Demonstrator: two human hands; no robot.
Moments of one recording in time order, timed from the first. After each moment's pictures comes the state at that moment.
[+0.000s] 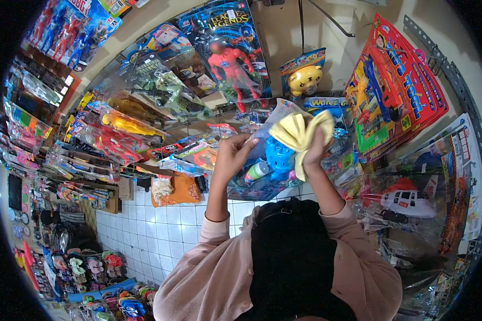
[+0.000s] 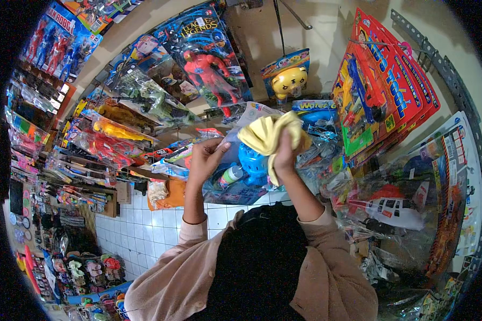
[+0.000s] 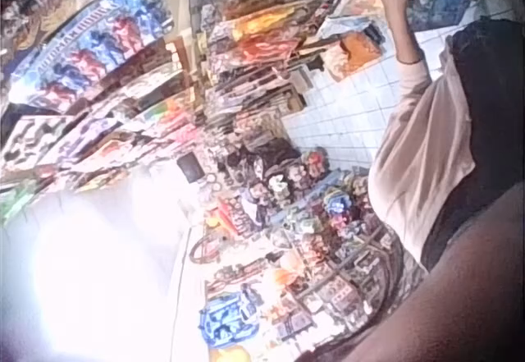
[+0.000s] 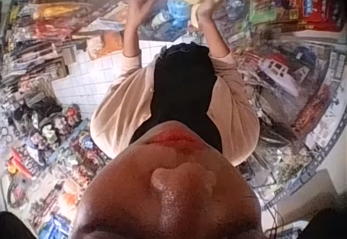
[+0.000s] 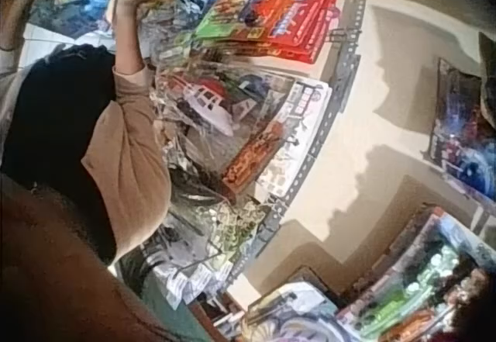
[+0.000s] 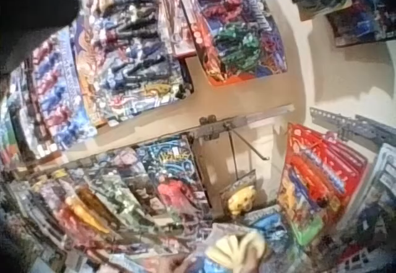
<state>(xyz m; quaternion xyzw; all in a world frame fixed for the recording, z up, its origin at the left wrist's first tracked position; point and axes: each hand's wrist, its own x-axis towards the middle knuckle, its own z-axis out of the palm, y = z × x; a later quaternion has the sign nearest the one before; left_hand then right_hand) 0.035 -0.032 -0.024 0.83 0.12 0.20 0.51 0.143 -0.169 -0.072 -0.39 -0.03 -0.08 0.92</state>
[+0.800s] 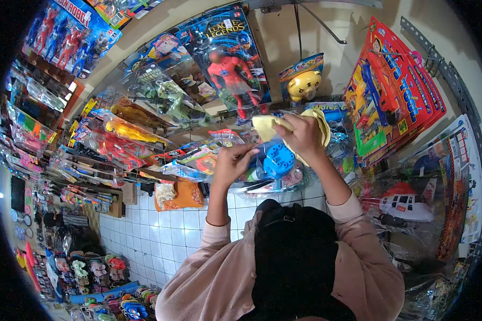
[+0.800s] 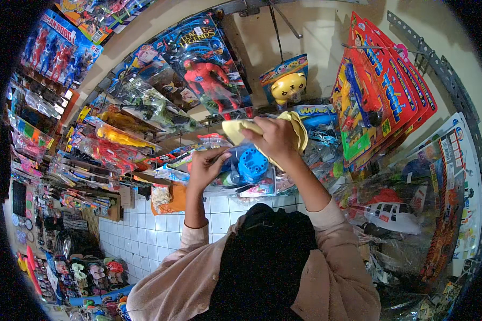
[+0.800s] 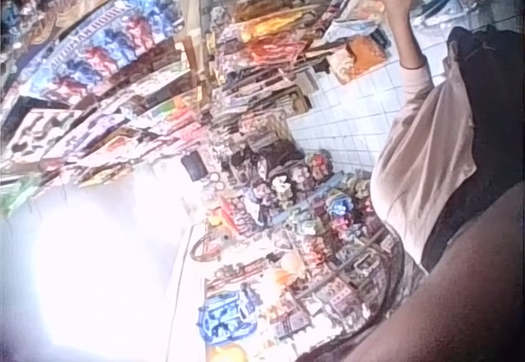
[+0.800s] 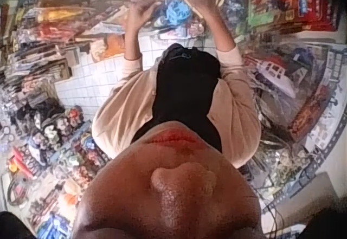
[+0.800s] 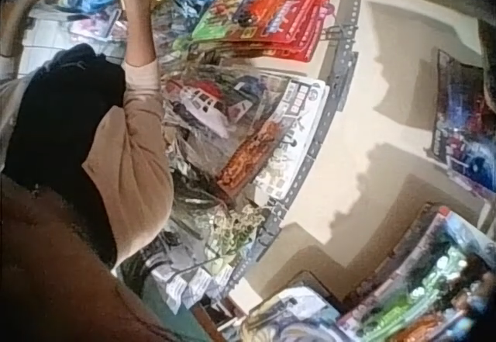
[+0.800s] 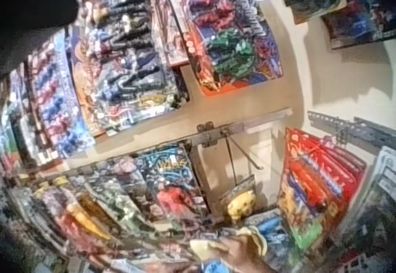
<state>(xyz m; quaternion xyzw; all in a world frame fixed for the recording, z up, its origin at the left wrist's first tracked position) 0.033 -0.032 -0.023 0.87 0.08 0.22 0.44 0.178 -0.183 -0.017 -0.74 -0.44 -0.15 0.48</state>
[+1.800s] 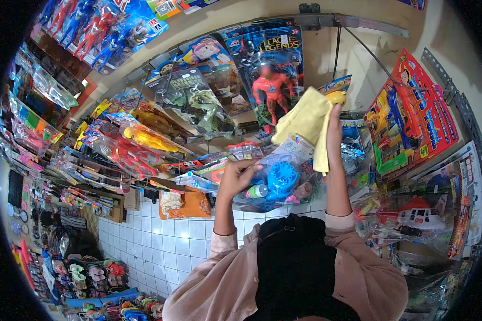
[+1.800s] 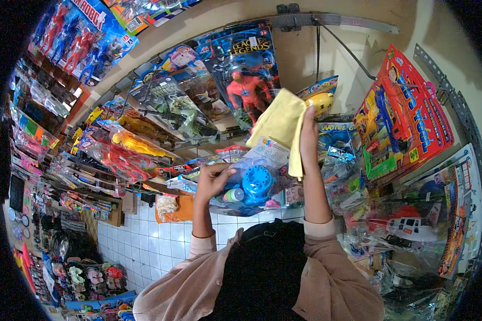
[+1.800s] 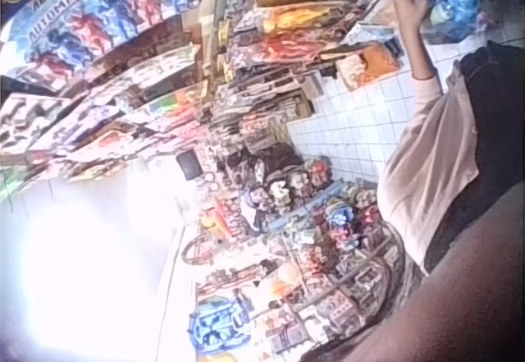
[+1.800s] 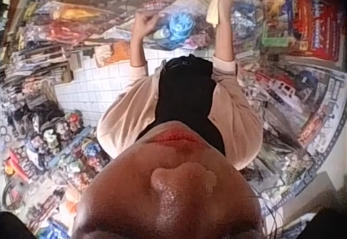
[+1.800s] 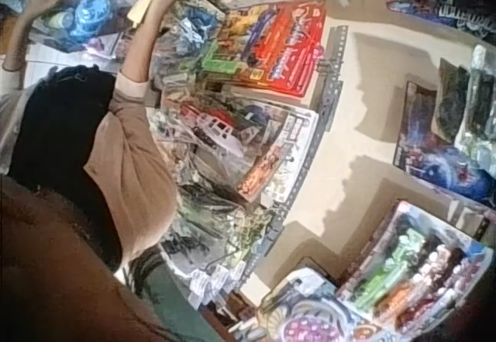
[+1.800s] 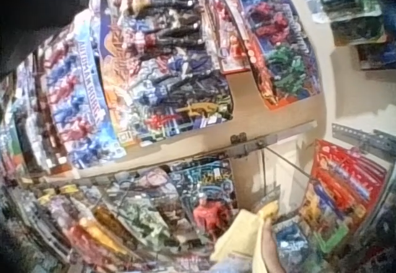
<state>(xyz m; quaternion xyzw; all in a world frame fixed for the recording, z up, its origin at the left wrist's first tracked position) -0.002 0.045 -0.021 0.85 0.09 0.21 0.47 0.182 -0.113 0.001 -0.49 -0.05 0.10 0.86</state>
